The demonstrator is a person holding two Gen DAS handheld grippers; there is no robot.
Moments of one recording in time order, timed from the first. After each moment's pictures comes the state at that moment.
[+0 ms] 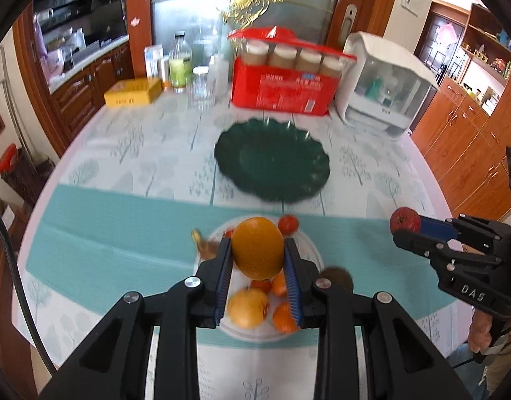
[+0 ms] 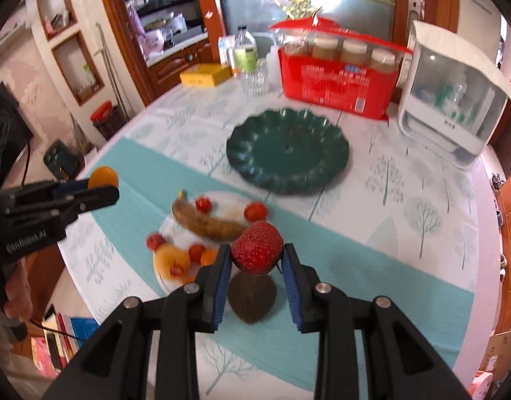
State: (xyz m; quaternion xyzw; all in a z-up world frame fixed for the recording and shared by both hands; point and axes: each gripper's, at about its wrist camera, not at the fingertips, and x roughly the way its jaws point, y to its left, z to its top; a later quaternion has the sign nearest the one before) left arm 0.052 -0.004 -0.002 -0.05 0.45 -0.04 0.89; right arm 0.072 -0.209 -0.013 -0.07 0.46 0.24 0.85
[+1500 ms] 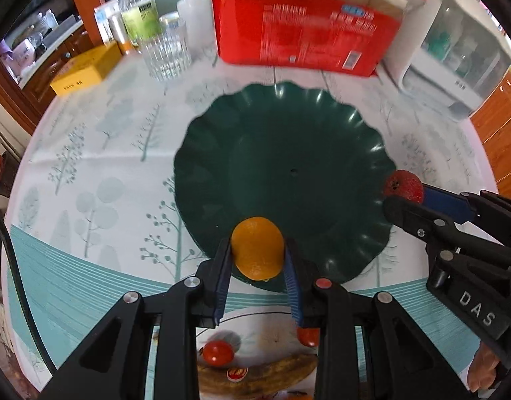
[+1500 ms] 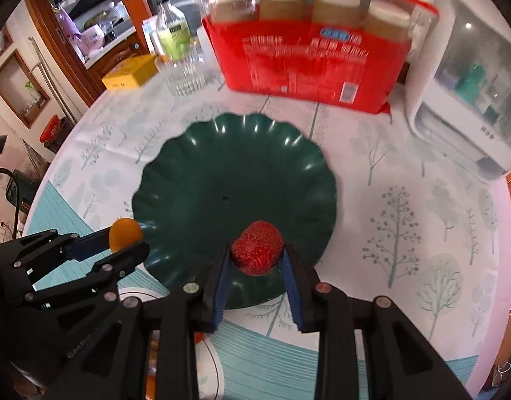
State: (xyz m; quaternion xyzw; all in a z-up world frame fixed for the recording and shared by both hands) left arm 0.270 -0.043 -0.132 -0.02 0.57 -0.02 0.82; right arm 0.271 -0.173 -0.112 -0.06 0.54 0.17 0.82
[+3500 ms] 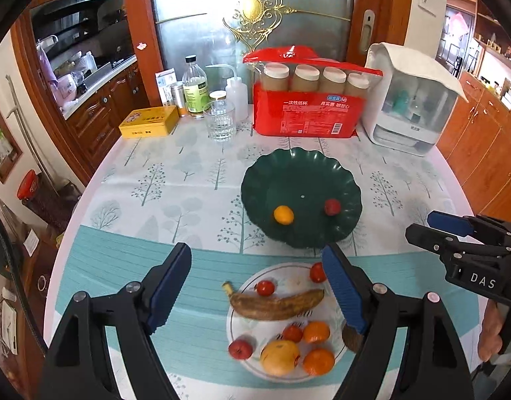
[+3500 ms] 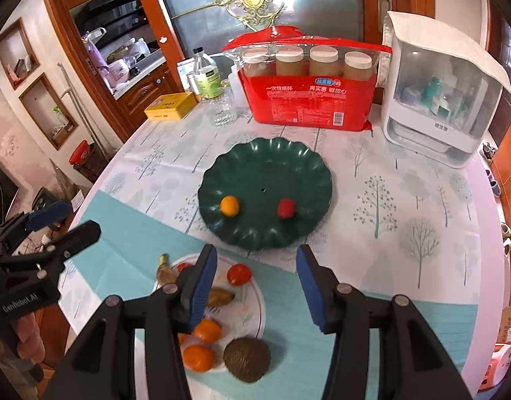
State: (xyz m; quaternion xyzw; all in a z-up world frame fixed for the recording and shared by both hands) left arm 0.107 0.004 0.021 0.00 0.44 0.01 0.90; right arm 0.143 -0.202 -0.008 -0.01 0.48 0.19 0.86
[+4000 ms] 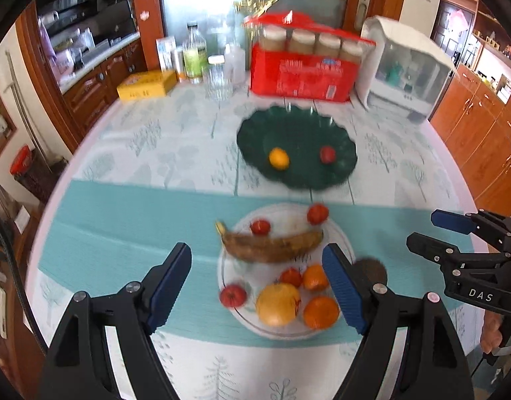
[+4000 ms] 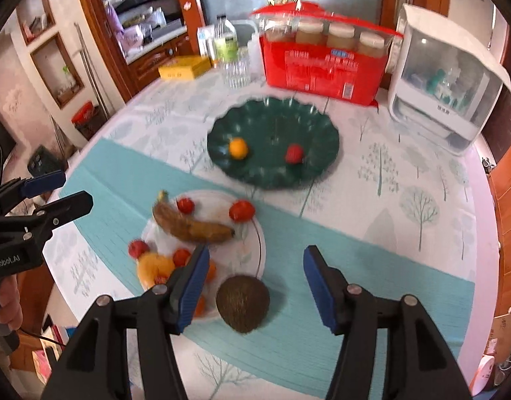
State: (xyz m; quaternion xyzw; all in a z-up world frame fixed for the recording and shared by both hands) left arm 0.044 0.006 -0.044 -0.03 0.48 -0.01 0.88; right arm 0.076 -0.200 -0.057 -0.08 0.50 0.20 0.84
